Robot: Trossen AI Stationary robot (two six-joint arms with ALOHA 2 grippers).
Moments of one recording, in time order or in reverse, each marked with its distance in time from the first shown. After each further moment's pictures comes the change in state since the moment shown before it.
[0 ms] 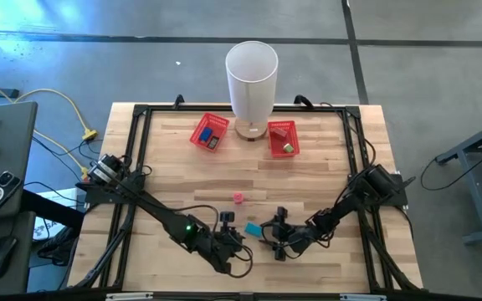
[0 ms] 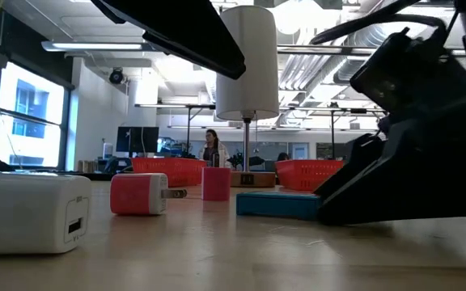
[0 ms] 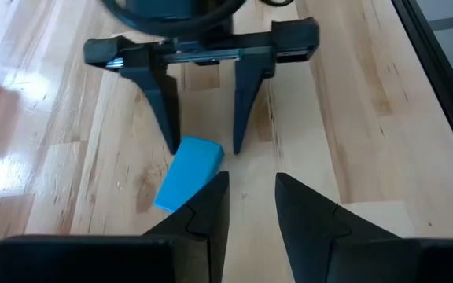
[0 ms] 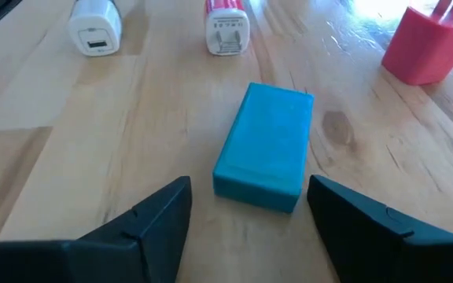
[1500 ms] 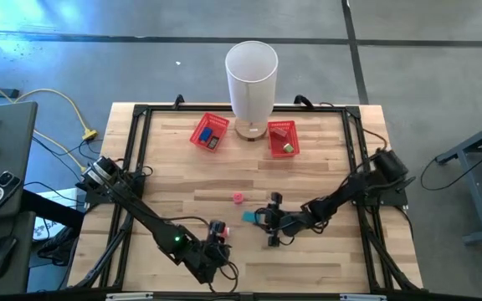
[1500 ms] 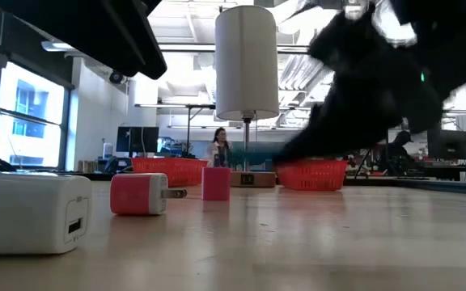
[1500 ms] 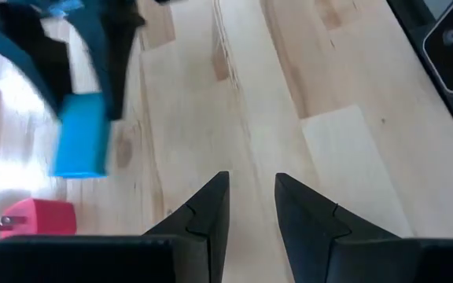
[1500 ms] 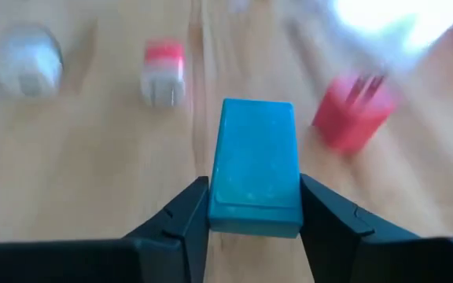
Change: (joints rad) left arm -0.098 -0.021 0.000 -0.170 -0.015 0.054; right arm -0.108 -0.202 0.044 -0.139 -0.111 -0.133
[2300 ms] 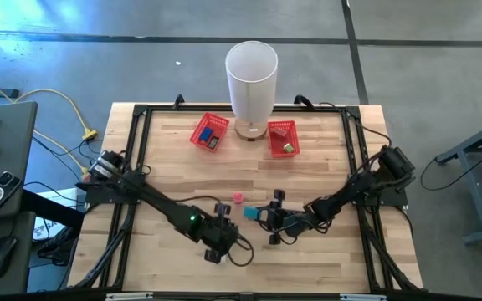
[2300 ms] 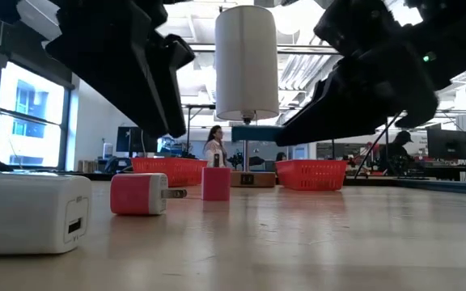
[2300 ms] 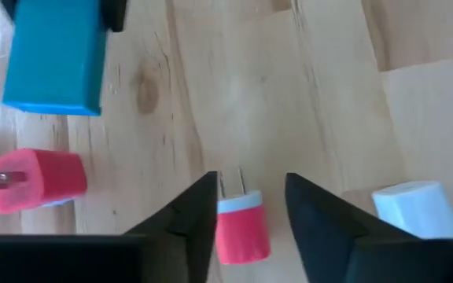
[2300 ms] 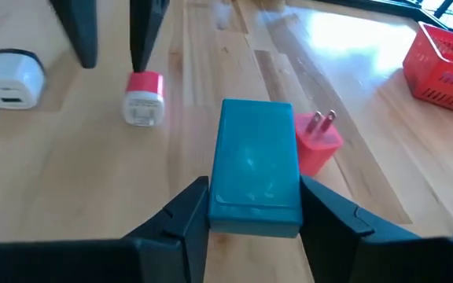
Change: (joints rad) left arm 0.173 0.000 0.000 -0.123 0.220 0.000; right arm 0.009 -0.061 0.002 -0.062 0.098 -0.091
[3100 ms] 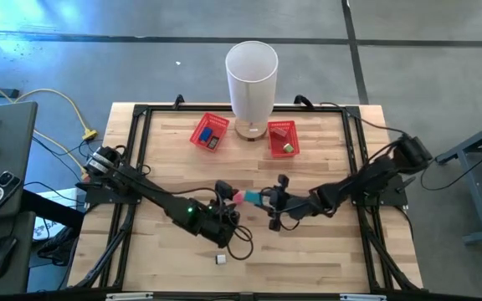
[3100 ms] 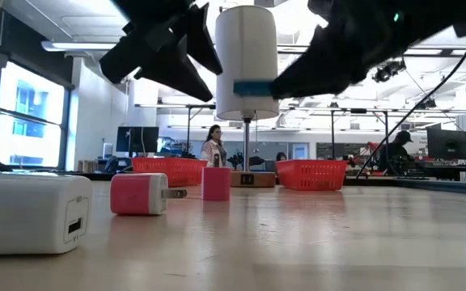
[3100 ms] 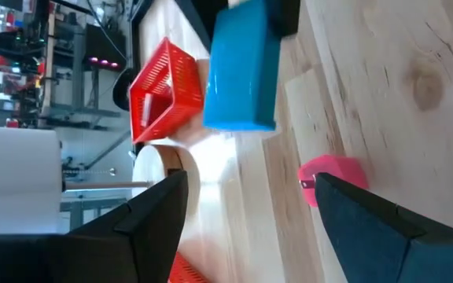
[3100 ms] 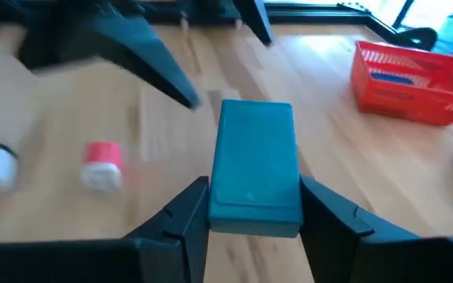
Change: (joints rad) left arm 0.036 -0.059 0.000 -0.041 -0.629 0.414; right arm -0.088 -0.213 0.004 -0.148 -0.045 0.076
